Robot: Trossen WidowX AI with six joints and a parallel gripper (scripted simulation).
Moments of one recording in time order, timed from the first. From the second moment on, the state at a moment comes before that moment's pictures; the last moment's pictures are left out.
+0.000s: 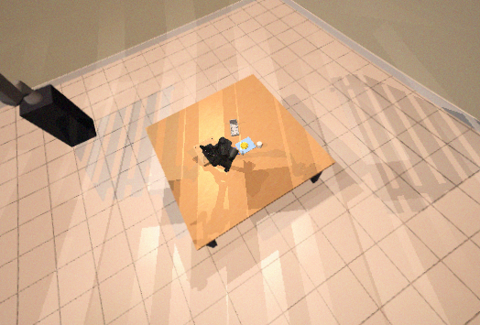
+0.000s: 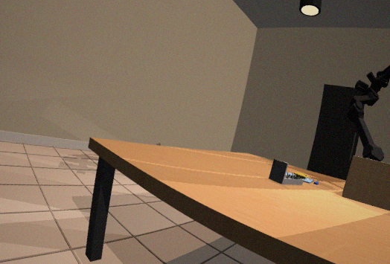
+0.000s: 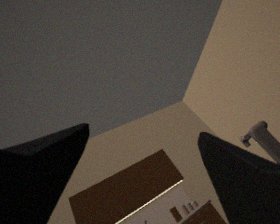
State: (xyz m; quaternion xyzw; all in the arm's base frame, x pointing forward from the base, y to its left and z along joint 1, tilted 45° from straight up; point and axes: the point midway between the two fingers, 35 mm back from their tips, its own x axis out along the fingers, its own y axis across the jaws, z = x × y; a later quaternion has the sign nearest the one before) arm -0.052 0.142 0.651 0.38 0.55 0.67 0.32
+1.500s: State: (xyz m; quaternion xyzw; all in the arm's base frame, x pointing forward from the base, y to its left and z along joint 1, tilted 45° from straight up) arm -0.161 -0.200 0.586 0.09 0.28 0.95 -0.14
